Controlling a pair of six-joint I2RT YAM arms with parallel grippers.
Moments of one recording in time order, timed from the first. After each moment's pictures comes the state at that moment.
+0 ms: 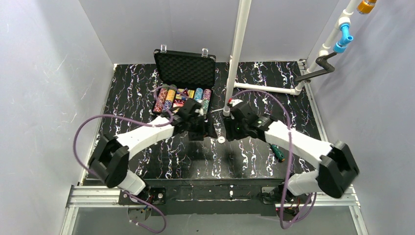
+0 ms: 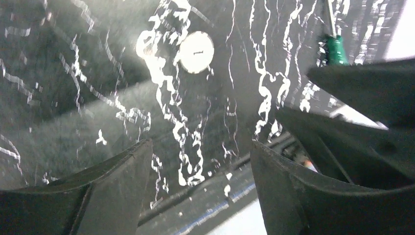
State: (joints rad) left arm -0.69 1.45 0.95 -0.45 0.28 -0.80; right arm 0.79 1.40 0.97 -0.55 0.06 0.38
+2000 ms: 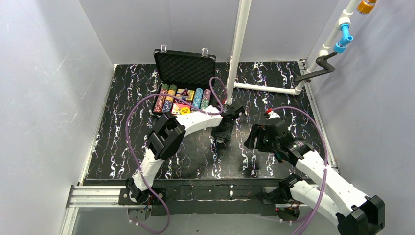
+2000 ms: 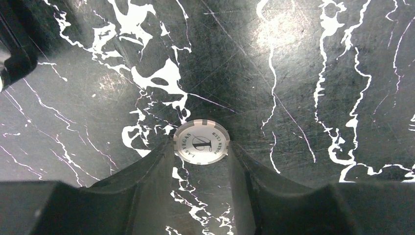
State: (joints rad) left arm -0.94 2.17 1.71 -0.92 -0.18 -0.62; right arm 0.59 0.81 0.61 -0.63 0.02 0.64
